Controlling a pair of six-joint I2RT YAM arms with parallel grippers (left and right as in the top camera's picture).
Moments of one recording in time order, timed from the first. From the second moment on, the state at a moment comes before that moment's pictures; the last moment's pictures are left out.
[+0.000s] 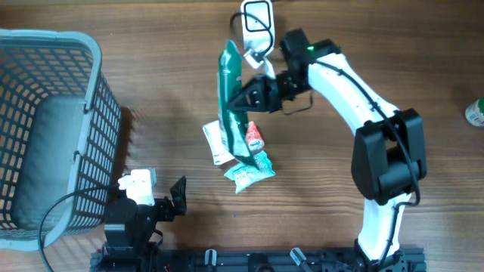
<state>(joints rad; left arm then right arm) -0.03 0.01 0.20 -0.78 0.14 -0.18 0.39 2.10 1.67 -1.02 -1.56 -0.70</state>
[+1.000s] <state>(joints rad) -0.03 0.01 0.20 -0.78 0.14 -0.18 0.44 2.10 1.35 -0.56 -1.26 -0.02</state>
